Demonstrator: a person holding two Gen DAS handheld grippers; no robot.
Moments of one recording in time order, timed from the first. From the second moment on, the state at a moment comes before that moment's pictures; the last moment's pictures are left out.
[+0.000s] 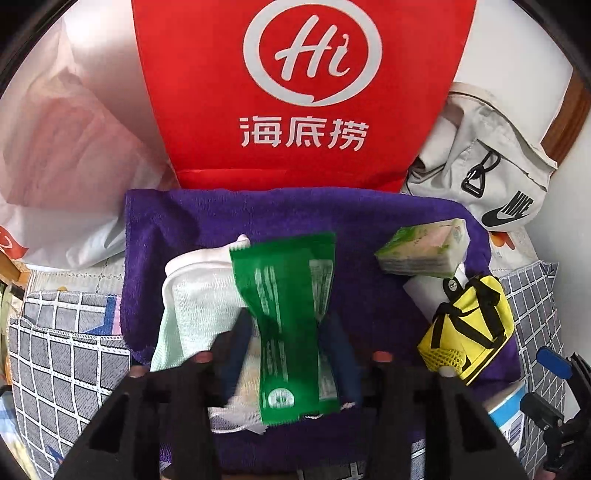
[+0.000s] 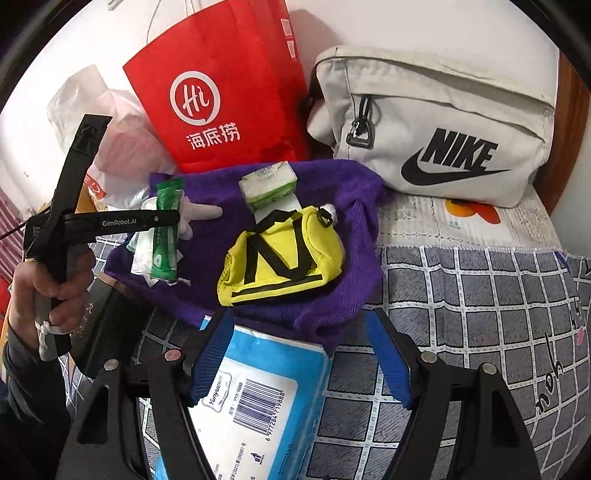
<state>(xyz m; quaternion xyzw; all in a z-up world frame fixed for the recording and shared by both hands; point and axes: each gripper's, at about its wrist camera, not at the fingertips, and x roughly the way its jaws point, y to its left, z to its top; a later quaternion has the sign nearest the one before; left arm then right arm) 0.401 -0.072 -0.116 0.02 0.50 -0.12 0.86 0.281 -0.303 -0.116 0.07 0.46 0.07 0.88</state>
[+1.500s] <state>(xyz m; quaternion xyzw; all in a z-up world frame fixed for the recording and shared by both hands) 0.212 -0.010 -0.064 0.00 0.49 -0.08 0.87 0.173 -0.224 -0.059 -0.01 0.46 0.00 0.89</state>
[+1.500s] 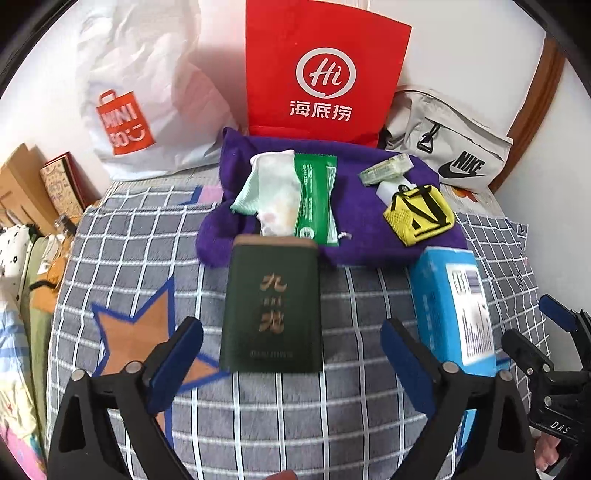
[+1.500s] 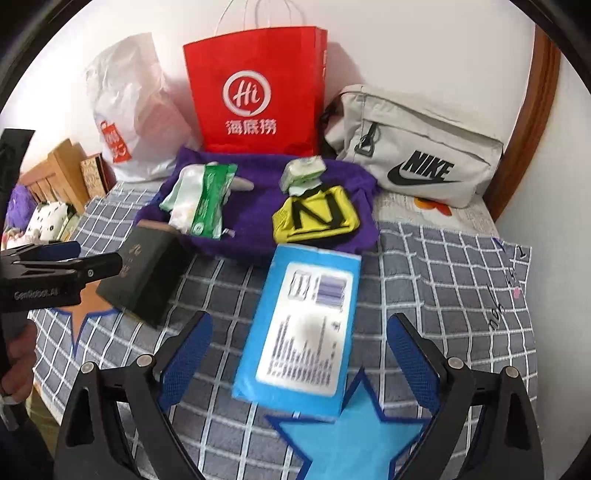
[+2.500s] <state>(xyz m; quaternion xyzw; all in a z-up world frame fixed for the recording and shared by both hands) 0.051 -0.014 -0.010 0.02 0.41 -0.06 0.91 0.025 -0.229 0.012 0.02 0.36 -0.02 0.93</state>
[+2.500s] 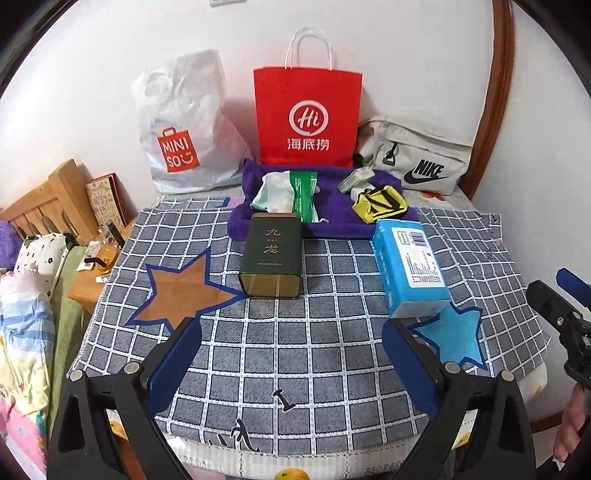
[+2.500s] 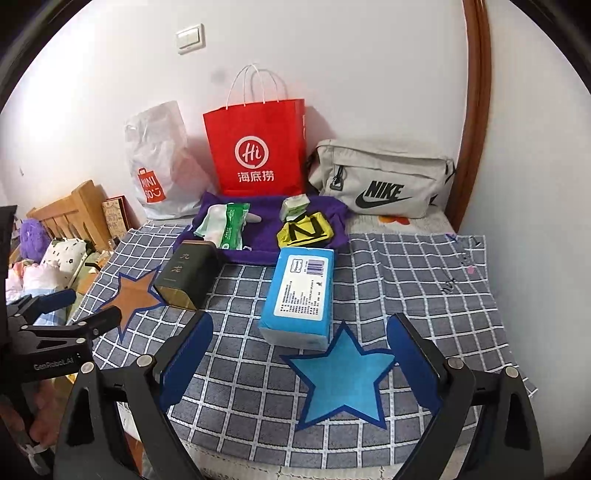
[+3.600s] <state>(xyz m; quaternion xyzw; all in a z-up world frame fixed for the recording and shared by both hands) 0.007 -0.023 0.004 0.02 0.37 -0.05 0.93 -0.024 -0.230 0.020 0.02 0.34 -0.01 0.94</state>
